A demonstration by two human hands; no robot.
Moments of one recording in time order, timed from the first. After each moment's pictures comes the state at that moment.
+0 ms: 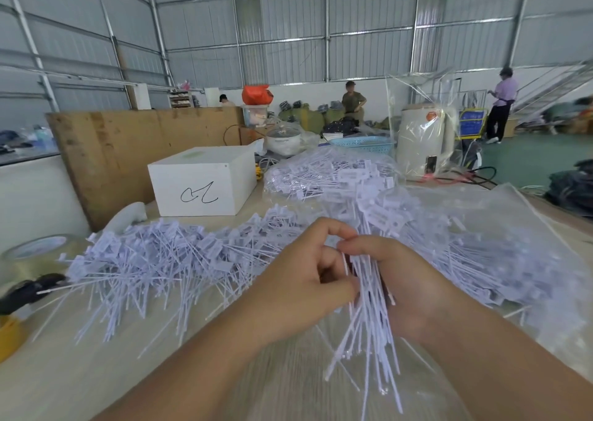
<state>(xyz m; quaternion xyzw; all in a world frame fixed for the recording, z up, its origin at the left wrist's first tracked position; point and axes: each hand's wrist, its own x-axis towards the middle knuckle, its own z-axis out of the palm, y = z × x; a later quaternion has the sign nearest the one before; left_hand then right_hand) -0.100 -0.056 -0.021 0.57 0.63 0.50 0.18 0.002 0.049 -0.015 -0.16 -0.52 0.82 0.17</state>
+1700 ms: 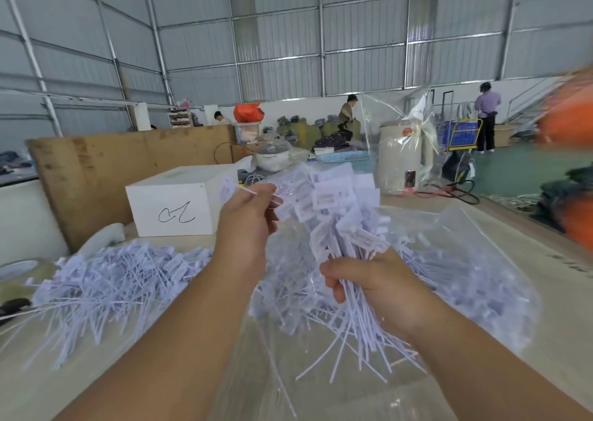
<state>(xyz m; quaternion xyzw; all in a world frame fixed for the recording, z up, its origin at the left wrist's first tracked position) -0.117 0.024 0.027 0.24 0.53 0.81 0.08 0.037 0.103 -0.012 -0.07 -0.71 0.64 0.29</state>
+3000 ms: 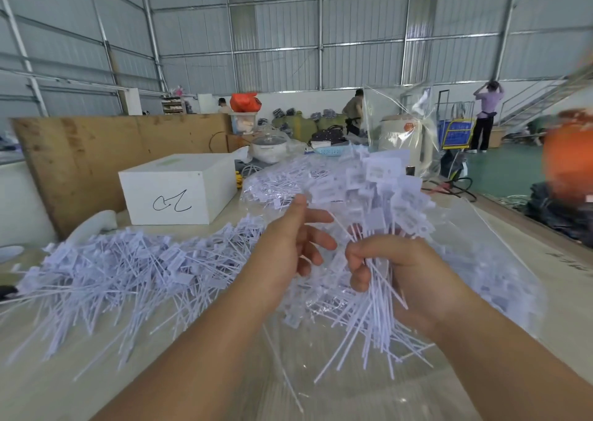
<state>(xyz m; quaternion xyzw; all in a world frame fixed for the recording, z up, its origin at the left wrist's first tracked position) -0.093 0.017 -0.005 0.39 0.58 0.67 0.24 0.041 0.109 -0.009 -0.09 -0.60 0.76 0.25</state>
